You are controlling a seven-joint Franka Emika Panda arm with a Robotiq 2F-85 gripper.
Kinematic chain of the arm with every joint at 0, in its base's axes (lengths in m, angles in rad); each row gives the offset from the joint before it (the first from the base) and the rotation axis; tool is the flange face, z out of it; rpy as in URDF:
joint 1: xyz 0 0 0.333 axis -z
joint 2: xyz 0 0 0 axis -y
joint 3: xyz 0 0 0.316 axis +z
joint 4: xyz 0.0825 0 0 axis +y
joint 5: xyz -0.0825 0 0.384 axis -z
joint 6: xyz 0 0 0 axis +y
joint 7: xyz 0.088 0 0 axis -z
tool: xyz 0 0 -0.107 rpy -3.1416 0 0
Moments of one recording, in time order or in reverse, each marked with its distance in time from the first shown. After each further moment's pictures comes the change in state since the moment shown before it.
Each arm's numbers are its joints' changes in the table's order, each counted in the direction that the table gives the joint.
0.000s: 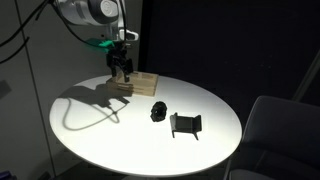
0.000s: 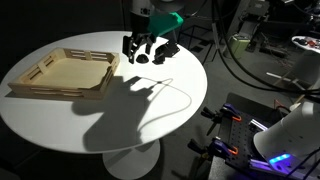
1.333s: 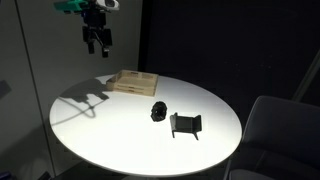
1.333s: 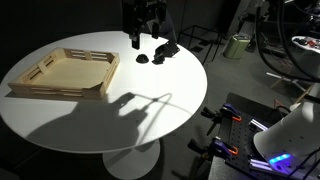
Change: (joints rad) arm -0.021 0.200 0.086 -0.036 -0.051 0.314 0.011
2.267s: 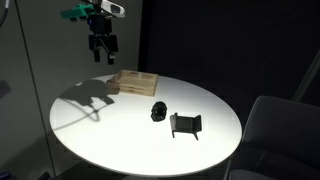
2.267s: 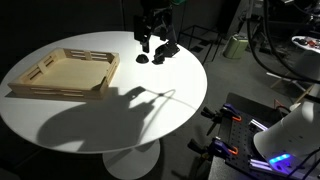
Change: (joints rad) arm 0.036 -0.022 -0.009 0.020 0.080 0.027 0.029
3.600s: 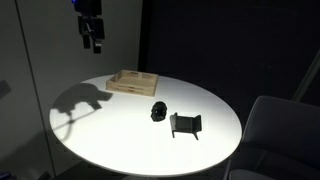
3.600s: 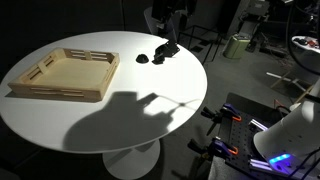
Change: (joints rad) arm 0.038 0.227 -0.011 0.129 -0.136 0.035 0.042
